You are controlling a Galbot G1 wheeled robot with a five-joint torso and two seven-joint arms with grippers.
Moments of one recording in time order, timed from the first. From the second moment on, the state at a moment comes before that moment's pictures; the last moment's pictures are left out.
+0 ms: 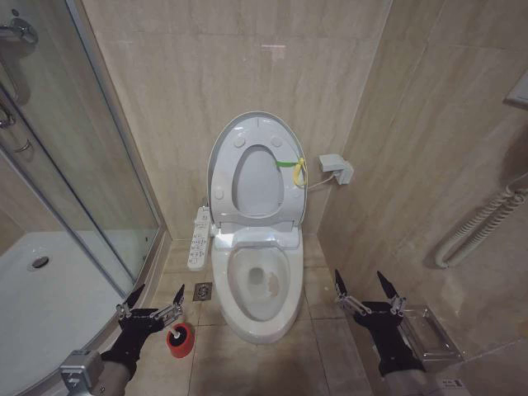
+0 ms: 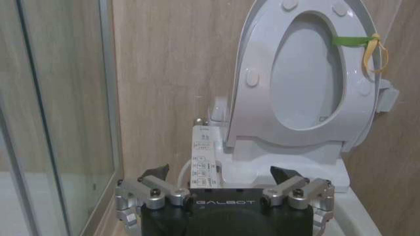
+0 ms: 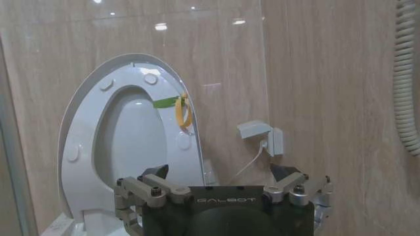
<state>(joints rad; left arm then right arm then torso) 1.77 -1.38 -0.73 -2.45 -0.35 0.38 0.05 -1.88 1.58 0.62 2.43 0.17 0.06 -0.05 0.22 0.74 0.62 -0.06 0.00</state>
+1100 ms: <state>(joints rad) 1.78 -1.36 -0.72 -2.08 -0.23 -0.22 0.15 -1.88 1.58 0.62 2.43 0.17 0.06 -0.05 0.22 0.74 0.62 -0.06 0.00</state>
